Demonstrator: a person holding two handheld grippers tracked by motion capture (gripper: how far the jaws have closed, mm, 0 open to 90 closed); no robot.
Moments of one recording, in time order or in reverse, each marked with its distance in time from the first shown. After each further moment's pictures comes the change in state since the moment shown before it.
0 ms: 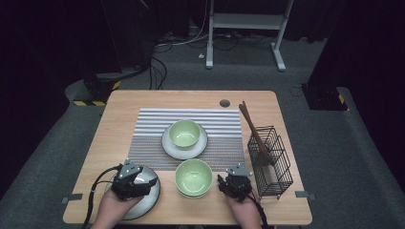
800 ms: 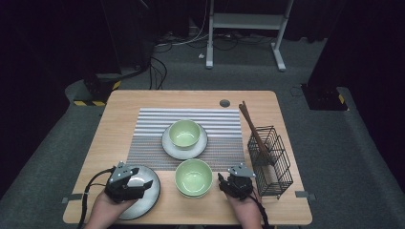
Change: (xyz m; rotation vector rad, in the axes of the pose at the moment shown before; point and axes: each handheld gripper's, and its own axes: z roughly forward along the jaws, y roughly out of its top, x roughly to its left) left arm 0.010 -0.013 -0.008 -0.044 -0.051 0.015; right arm -0.002 0.002 -0.008 -0.067 0.003 0.016
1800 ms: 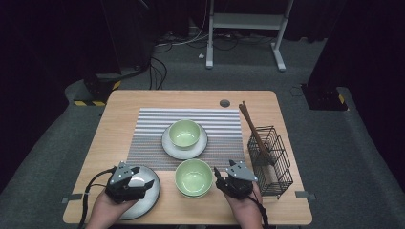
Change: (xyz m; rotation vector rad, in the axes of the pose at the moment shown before) left arm -0.006 0.013 -0.005 -0.018 0.010 0.036; right arm 0.019 0.032 -0.039 -0.164 -0.005 -0.070
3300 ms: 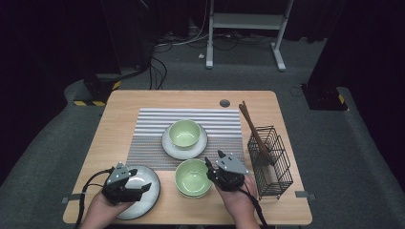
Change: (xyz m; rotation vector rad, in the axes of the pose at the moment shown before) left arm 0.006 -0.010 -0.005 0.042 -0.025 0.005; right arm 0.020 0.041 -0.004 -0.079 0.023 -0.032
